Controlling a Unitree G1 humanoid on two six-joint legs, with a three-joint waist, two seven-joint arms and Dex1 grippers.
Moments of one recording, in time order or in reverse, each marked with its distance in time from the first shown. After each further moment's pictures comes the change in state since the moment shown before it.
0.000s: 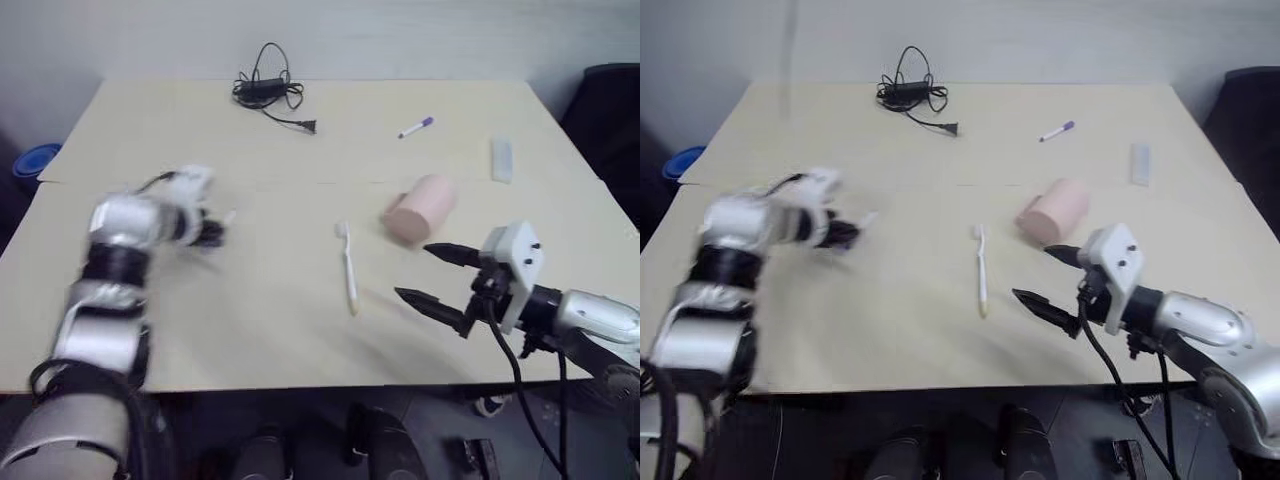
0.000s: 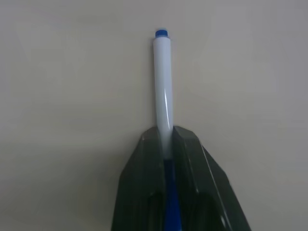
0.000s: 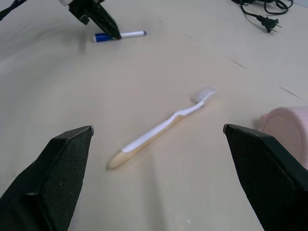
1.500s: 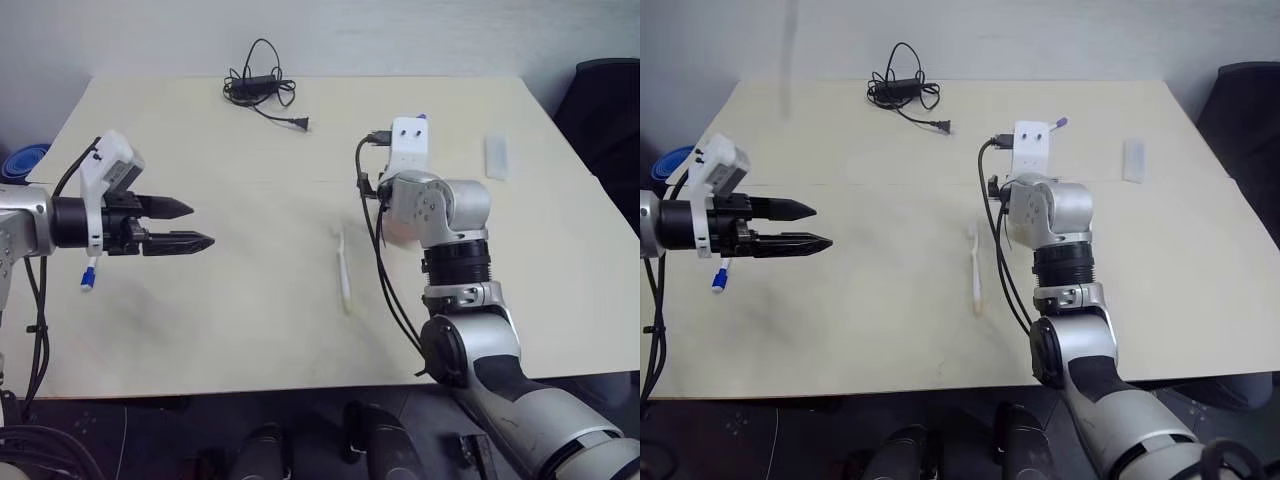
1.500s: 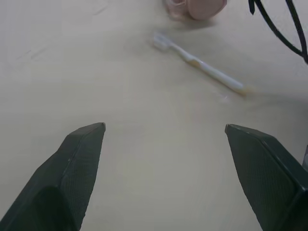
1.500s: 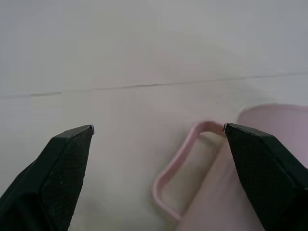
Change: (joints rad) left arm 0.259 0.352 0.152 -0.623 -0.517 -0.075 -0.453; right arm -1.019 0.789 -0.053 1.083 -0.556 0.303 -0.973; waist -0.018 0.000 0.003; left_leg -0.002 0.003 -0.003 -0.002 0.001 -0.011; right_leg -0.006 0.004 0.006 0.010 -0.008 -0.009
